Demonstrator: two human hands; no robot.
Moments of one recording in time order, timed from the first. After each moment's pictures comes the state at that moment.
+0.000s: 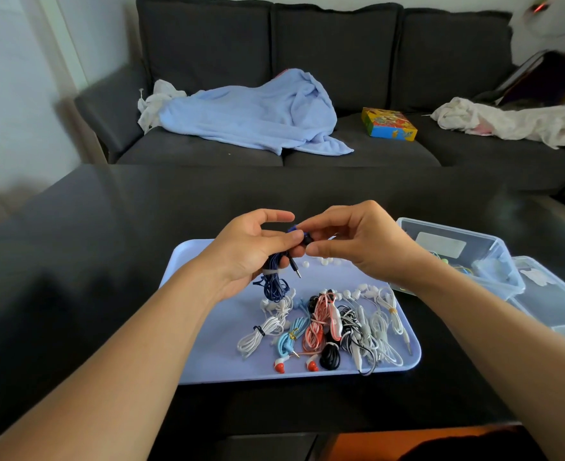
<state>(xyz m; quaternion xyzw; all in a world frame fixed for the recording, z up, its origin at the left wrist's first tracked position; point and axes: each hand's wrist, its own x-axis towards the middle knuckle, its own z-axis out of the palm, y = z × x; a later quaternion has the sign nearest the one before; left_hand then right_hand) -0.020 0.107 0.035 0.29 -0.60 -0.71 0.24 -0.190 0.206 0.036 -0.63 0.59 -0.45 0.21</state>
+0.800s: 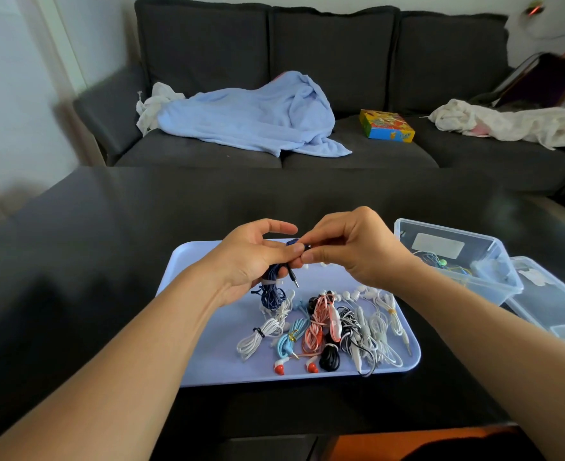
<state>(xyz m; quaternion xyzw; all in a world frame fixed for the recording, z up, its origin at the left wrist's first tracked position) -0.021 0.105 0.027 0.30 -0.62 -0.70 0.20 -0.190 0.201 0.027 -0.66 0.60 -0.43 0.17</state>
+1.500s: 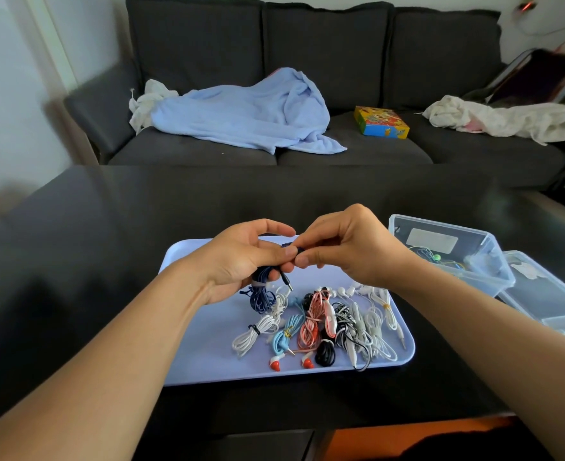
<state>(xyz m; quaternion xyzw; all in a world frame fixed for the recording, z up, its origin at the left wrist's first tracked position) -0.012 0.096 0.024 0.28 -0.65 -0.69 0.13 -0.187 0.207 0.029 -0.66 0.59 -0.42 0.19</state>
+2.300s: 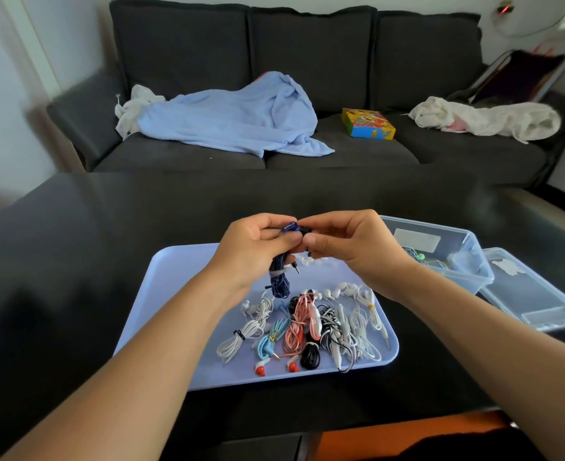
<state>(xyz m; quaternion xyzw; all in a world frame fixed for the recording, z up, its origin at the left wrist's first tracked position) -0.053 0.114 0.014 0.27 -0.64 -0.65 0.30 -0.203 0.222 0.019 -0.50 0.59 -0.57 0.28</state>
